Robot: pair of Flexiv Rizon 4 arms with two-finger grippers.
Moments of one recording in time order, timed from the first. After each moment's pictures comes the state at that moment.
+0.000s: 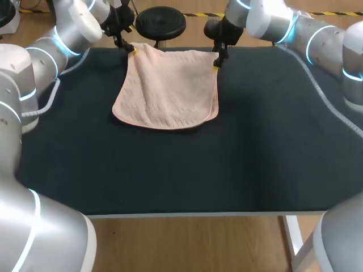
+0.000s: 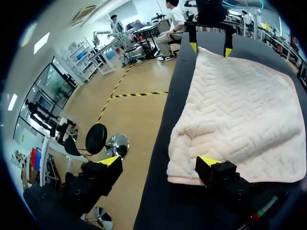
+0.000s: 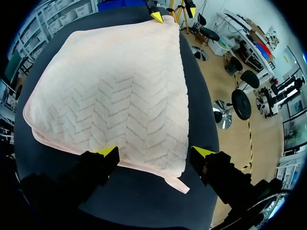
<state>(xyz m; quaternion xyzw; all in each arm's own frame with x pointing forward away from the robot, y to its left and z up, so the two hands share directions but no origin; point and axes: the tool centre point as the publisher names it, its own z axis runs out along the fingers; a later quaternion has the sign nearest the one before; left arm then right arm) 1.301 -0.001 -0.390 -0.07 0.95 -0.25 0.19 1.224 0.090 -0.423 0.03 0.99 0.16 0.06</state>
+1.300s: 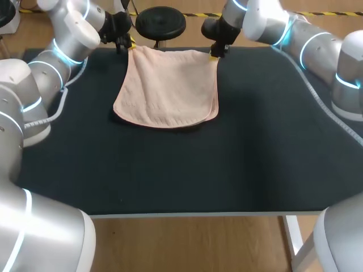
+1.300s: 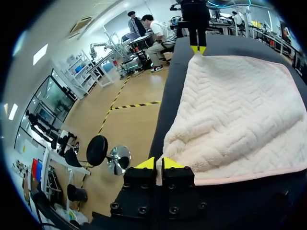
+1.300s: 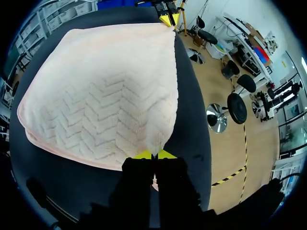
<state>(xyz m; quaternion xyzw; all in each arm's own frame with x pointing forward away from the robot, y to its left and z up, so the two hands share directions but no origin) 1.302 -0.005 -0.404 -0.03 0.93 -0.29 0.21 1.239 0.100 -0.424 0.02 0.98 0.16 0.08</state>
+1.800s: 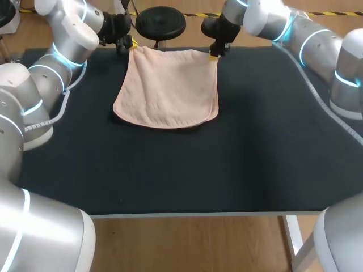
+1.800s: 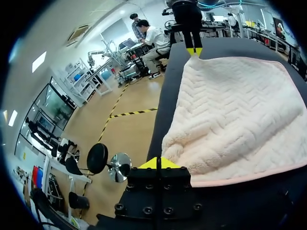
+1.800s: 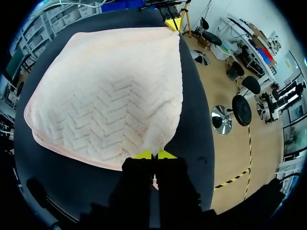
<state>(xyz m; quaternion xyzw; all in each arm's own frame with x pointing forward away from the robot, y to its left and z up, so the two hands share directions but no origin) 1.298 -0.012 -0.405 0.00 0.92 -0.32 0.21 1.230 0.105 -0.417 0.01 0.98 0.17 0.06</state>
